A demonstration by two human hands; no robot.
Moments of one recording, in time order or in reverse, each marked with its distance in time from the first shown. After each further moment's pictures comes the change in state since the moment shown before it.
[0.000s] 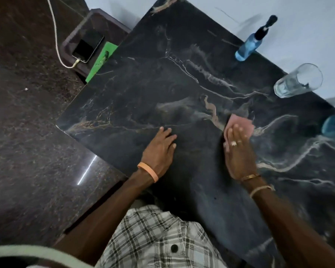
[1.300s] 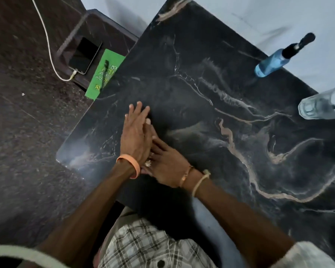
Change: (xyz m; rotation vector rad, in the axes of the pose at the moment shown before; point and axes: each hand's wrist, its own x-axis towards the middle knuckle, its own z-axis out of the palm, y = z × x) left_hand 0.106 -0.055 -0.087 -0.081 0.248 -0.179; right_hand 0.121 -0.199 0.007 -0.072 -0.123 -0.888
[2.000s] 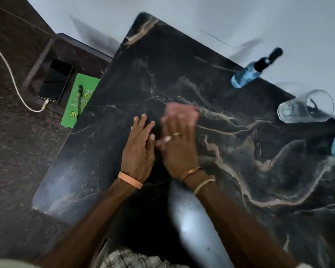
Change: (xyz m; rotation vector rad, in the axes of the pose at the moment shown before) left_hand 0.035 0.034 0.026 -0.062 -0.116 0.176; right_hand -0.002 0.083 -0.006 0.086 0.226 0.841
